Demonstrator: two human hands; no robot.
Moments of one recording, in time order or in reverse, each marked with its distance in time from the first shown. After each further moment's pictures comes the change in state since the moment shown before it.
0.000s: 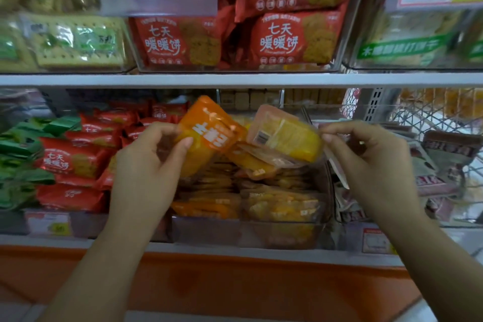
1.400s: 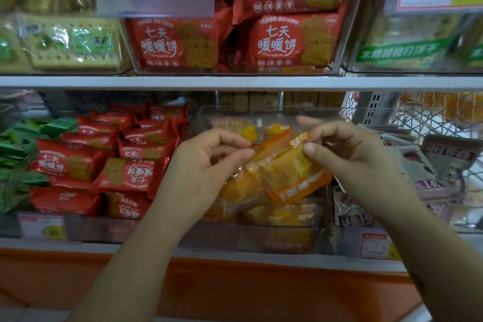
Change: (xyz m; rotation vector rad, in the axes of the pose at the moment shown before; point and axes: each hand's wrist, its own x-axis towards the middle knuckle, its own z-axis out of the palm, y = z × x) left_hand -0.003 0.042 0.025 -0.381 -0.357 -0.050; right_hand 0.009 -0.005 0.005 0.555 -0.346 0.124
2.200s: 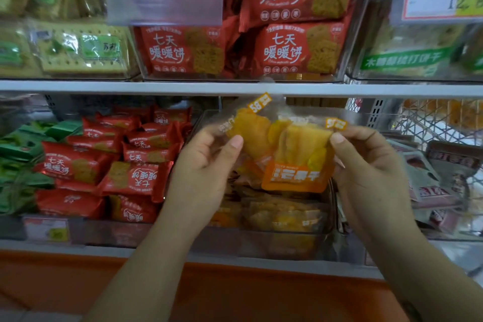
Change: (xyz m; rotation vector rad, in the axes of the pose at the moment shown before) left_hand 0.004 -0.012 0.010 -0.448 0.099 -0.039; right_hand -0.007 0.011 0.016 0.394 0.376 0.025
